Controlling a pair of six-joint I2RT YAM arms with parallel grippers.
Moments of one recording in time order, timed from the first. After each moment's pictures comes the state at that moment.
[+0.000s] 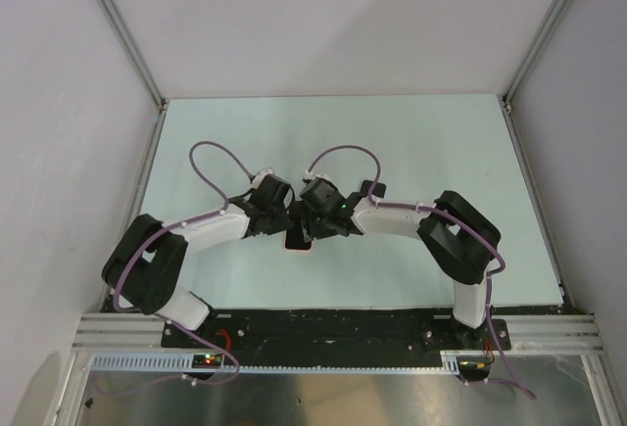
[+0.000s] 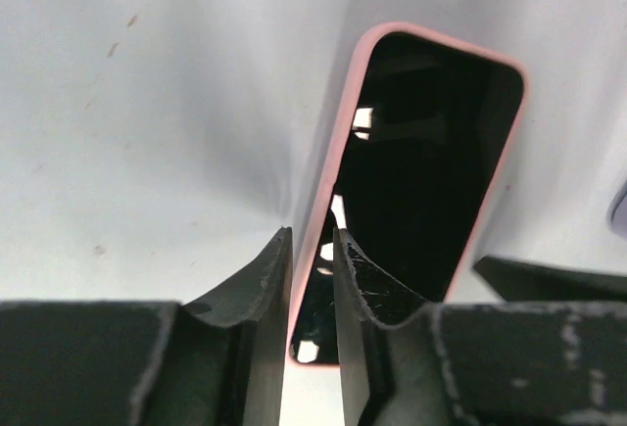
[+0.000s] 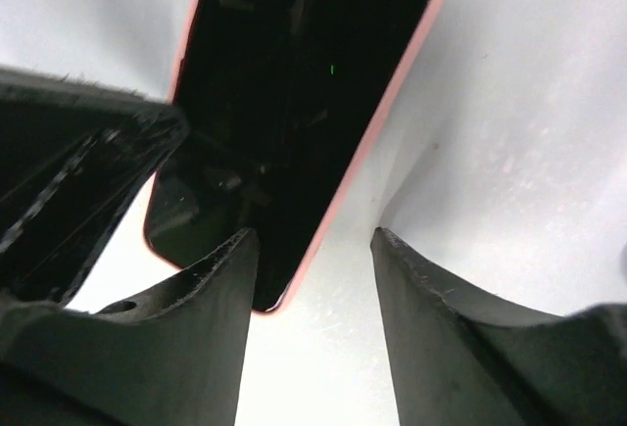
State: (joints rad) left arm -0.59 1.52 0.77 -0.25 -0.19 -0.81; right arm 0.94 1.90 1.20 -0.26 0.09 0.62
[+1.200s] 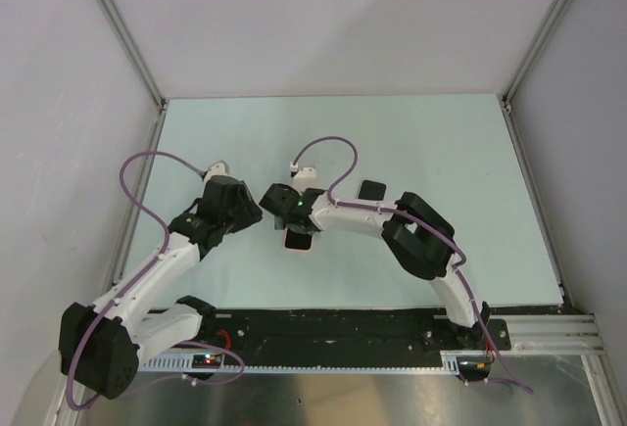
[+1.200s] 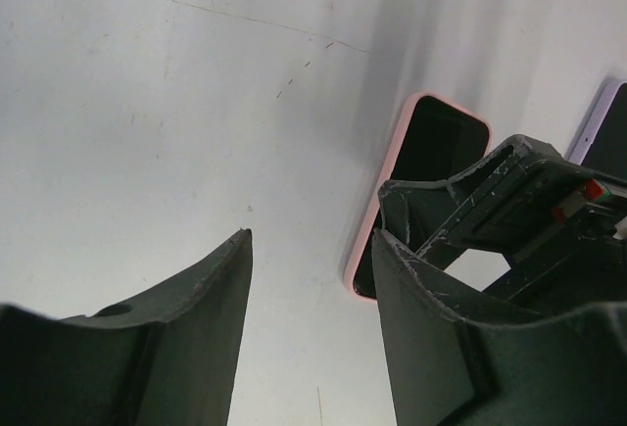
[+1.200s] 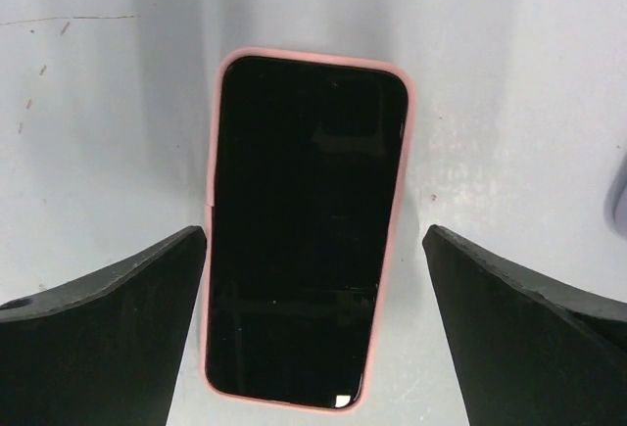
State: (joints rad) left arm -0.39 1.01 0.66 -0.43 -0.18 -0.71; right arm 1.06 2.15 1.64 -0.61 0.55 0.95
